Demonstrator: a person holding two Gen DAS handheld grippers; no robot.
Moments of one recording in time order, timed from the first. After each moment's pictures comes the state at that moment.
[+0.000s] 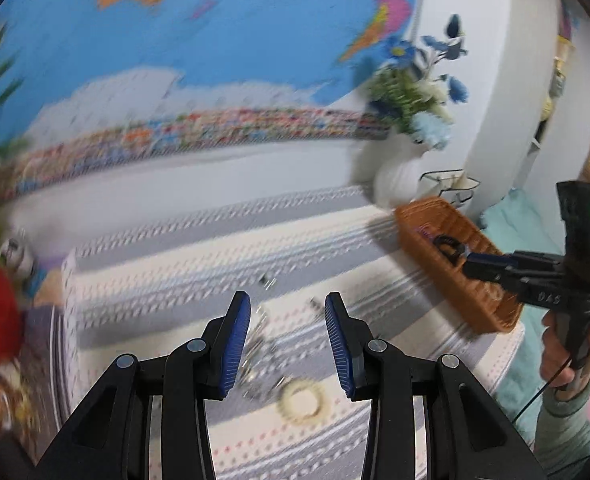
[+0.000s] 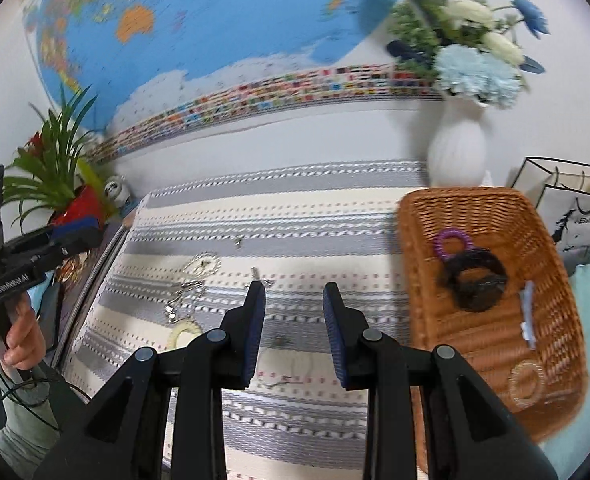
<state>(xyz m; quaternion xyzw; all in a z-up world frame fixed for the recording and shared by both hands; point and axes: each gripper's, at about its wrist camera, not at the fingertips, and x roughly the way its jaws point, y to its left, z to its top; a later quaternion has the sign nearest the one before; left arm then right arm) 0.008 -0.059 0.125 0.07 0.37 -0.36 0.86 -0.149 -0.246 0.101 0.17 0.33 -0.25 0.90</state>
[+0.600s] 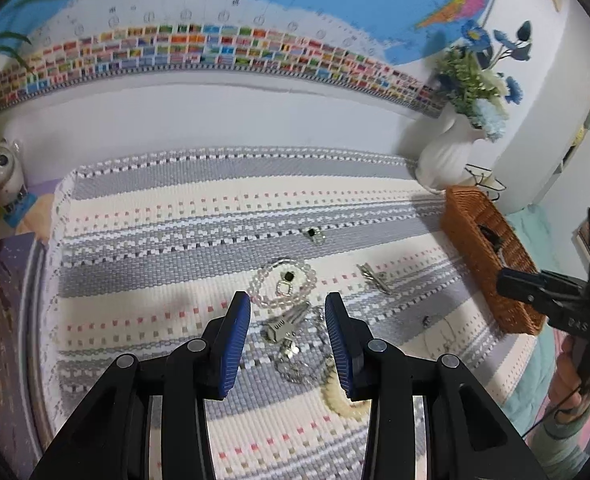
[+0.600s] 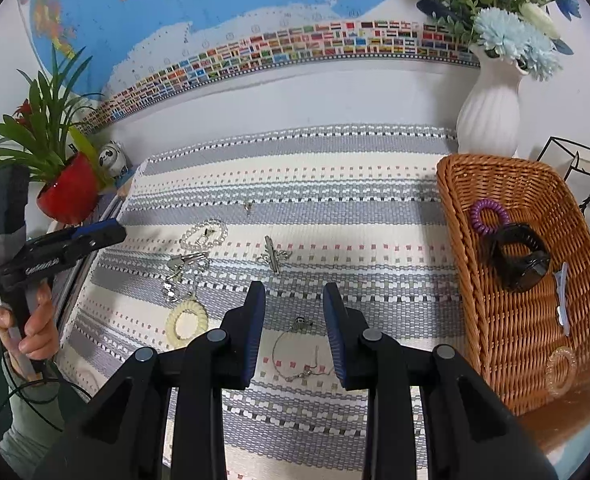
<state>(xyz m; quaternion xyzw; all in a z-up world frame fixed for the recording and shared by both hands) 0.060 -0.043 0.055 0.02 0.44 -0.34 0.83 -0.117 -0.241 0.064 0.18 0.37 -0.24 0.88</state>
